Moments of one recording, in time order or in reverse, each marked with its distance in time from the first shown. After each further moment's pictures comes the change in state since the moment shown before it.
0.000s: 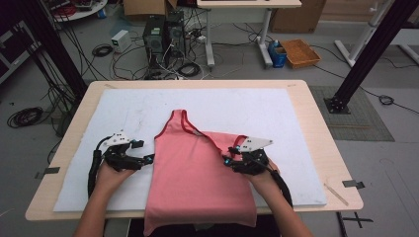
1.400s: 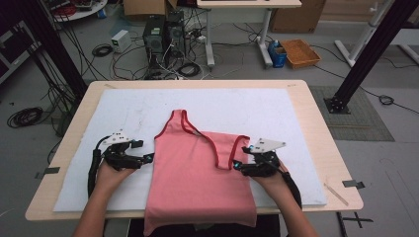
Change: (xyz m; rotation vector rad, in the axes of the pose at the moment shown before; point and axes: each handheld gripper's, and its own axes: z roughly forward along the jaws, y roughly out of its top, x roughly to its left) left arm 0.004 0.000 -0.001 -0.008 -0.004 -0.046; right arm -0.017 -0.024 -0.017 0.019 -0.038 0.070
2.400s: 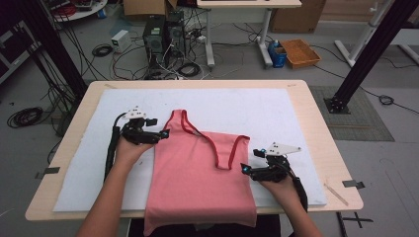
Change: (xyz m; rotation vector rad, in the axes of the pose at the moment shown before) left arm 0.008 0.075 0.056 -0.027 0.051 0.011; right arm -0.015 -0.029 -0.012 -0.052 0.032 0.123
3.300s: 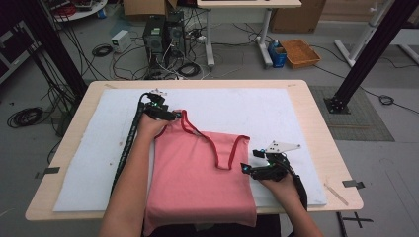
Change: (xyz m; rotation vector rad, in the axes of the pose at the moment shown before) left arm 0.048 0.032 0.096 0.207 0.108 -0.052; right arm -0.005 0.001 0.003 0.026 0.036 0.038
